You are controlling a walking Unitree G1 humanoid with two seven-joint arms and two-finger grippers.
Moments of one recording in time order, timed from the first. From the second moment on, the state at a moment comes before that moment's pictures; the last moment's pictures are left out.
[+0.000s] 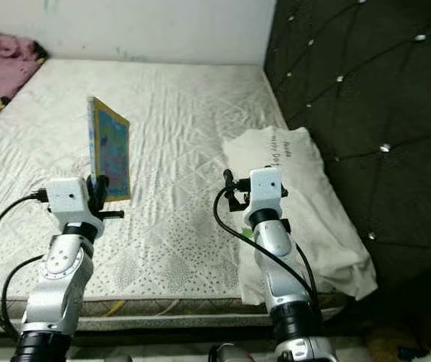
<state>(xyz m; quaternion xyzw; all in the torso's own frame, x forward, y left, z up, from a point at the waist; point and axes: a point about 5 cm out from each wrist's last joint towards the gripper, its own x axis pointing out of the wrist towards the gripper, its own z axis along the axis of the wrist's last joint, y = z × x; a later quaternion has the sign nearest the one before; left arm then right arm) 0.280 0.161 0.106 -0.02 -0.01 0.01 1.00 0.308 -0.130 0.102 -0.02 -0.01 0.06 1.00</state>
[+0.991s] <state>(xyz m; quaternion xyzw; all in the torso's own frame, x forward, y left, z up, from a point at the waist) 0.254 0.161 0.103 -0.09 0.00 -0.03 1.00 0.295 -0.146 0.104 0.00 0.00 0.04 1.00</state>
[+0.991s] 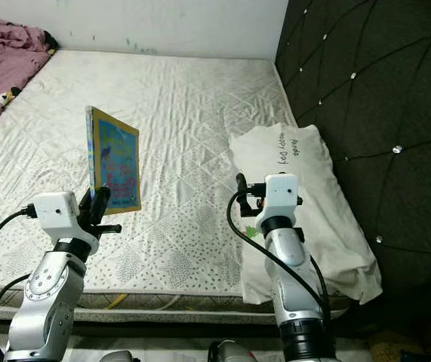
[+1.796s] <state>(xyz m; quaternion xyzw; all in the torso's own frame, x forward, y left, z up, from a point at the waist) 0.262 0.162 0.107 -0.07 0.00 -0.02 1.00 0.295 -0.144 0.103 0.00 0.01 0.05 1.00</state>
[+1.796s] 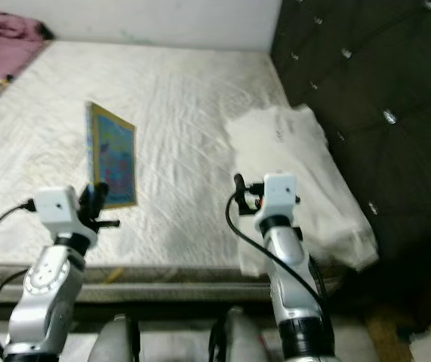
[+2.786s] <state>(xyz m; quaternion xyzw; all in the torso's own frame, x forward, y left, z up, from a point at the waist) 0.267 0.163 0.109 -0.07 0.00 -0.01 1.00 0.298 -0.144 0.103 -0.01 0.01 0.05 1.00</state>
